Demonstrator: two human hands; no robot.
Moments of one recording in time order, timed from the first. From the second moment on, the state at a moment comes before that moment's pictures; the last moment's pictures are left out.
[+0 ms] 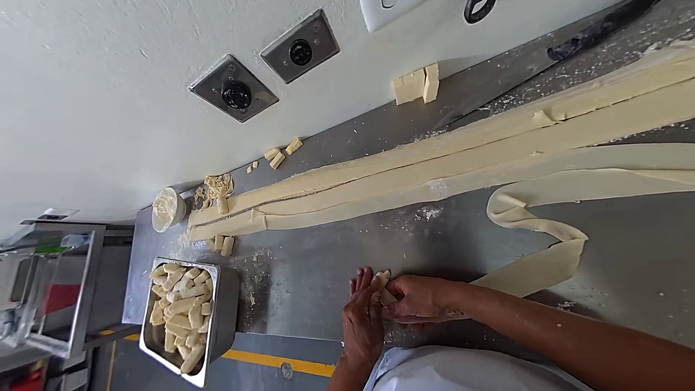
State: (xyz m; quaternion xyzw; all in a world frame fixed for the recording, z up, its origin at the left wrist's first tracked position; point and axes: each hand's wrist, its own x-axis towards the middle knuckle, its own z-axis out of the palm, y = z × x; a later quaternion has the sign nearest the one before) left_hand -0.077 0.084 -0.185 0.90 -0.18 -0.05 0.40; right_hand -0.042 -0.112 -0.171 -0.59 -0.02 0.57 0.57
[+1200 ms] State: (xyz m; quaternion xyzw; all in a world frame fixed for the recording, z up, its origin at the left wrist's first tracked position) left_hand -0.029 0.114 -0.092 0.43 0.15 -0.25 0.85; right_hand -0.011 -0.050 -0.109 -0.79 -0.35 0.07 0.51
